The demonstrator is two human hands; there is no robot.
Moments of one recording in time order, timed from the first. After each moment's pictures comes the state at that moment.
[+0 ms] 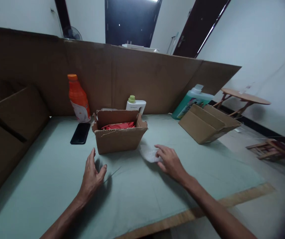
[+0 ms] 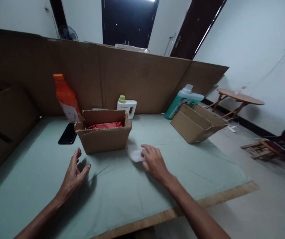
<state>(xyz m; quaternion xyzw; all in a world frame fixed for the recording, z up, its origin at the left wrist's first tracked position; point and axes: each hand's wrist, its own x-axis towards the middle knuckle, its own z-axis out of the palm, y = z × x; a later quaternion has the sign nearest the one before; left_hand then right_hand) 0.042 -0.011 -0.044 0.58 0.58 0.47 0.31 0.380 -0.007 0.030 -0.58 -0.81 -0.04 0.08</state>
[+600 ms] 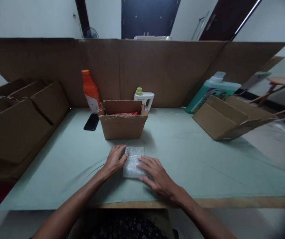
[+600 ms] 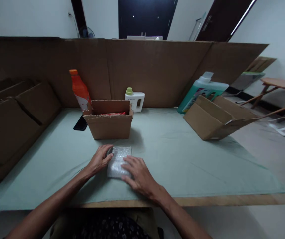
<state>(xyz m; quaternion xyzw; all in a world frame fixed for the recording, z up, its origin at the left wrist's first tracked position) 0.103 -0.025 -0.023 0.77 0.53 0.27 0.22 0.343 -0.078 0.010 -0.40 -0.88 0.16 0.18</state>
